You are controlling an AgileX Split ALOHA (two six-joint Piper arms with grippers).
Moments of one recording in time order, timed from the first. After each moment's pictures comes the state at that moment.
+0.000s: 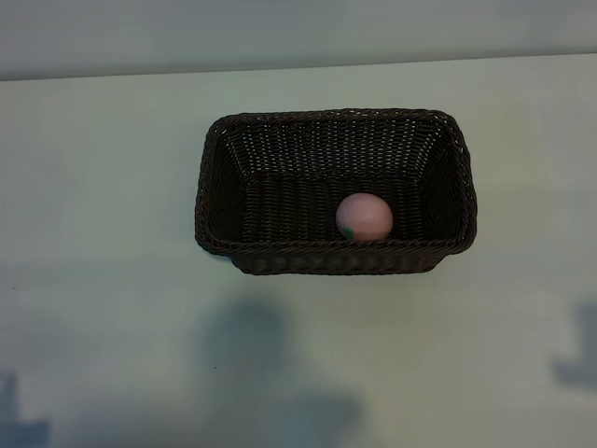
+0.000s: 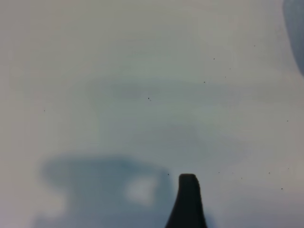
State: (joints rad) left arm 0.07 -0.01 -0.50 0.01 1.09 0.00; right arm -0.07 0.12 -0.62 0.00 1.01 0.01
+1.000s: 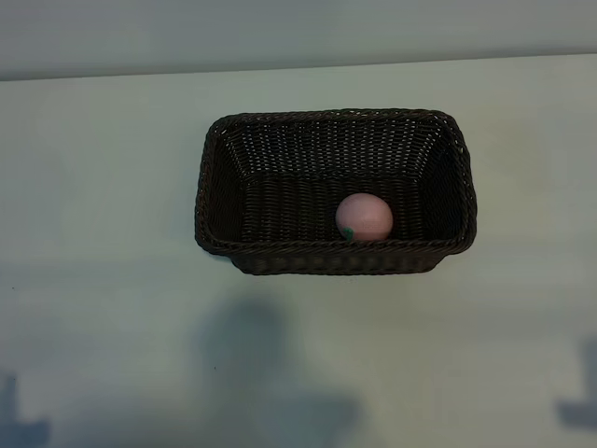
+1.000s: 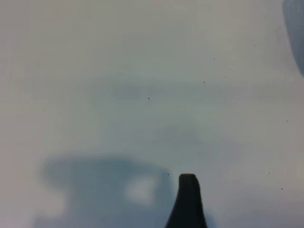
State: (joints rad) left arm 0.07 -0.01 -0.50 0.01 1.09 0.00; right arm -0.06 -0.01 -0.49 0.02 1.06 0.01
